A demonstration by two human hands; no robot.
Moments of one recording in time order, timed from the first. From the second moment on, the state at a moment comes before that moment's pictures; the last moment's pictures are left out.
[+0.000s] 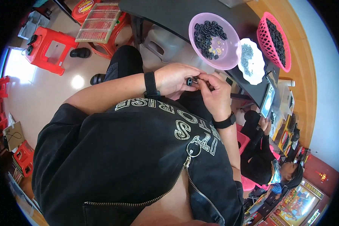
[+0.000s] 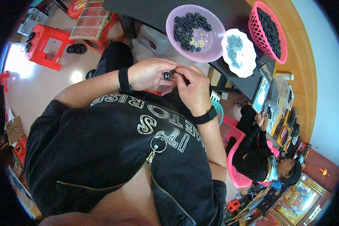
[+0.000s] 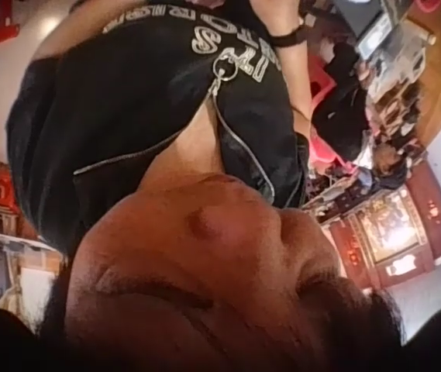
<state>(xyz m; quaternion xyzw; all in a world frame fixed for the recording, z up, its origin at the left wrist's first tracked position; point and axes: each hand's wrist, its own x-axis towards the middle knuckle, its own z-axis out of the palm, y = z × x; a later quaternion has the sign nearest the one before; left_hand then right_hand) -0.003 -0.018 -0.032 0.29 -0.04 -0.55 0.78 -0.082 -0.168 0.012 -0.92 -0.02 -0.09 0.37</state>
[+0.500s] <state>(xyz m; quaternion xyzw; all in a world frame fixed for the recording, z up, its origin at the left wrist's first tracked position) -0.012 -0.027 -0.028 0.31 -0.03 -0.59 0.75 -0.094 -0.164 0.006 -0.94 -0.14 -0.14 0.30</state>
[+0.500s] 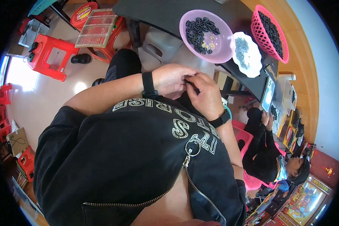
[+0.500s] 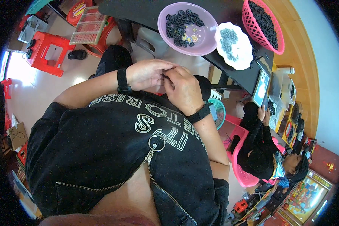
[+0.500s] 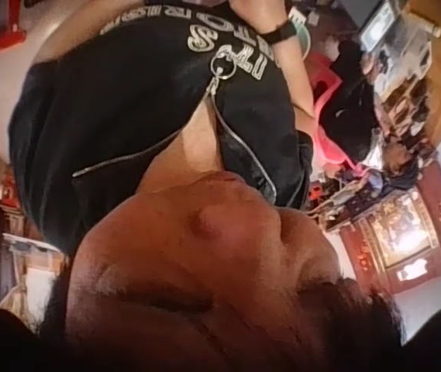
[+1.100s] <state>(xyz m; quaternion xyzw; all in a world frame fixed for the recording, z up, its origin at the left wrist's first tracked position) -0.014 -0.026 -0.020 0.43 -0.06 -0.57 0.70 -0.083 -0.279 0.017 -0.84 0.18 -0.21 0.46</state>
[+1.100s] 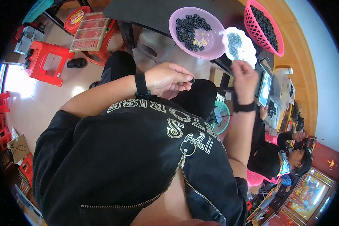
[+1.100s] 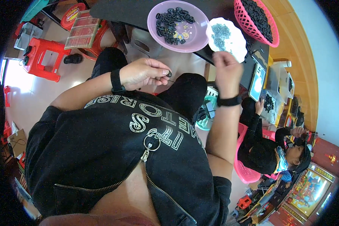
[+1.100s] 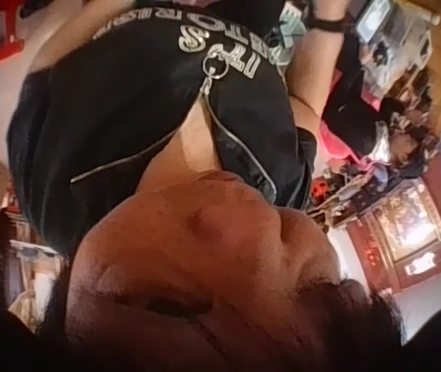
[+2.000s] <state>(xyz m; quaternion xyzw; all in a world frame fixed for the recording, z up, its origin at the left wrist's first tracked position) 0.006 -0.022 -0.027 0.40 -0.04 -0.59 0.70 -0.041 -0.357 0.032 -0.84 0.26 -0.13 0.46</state>
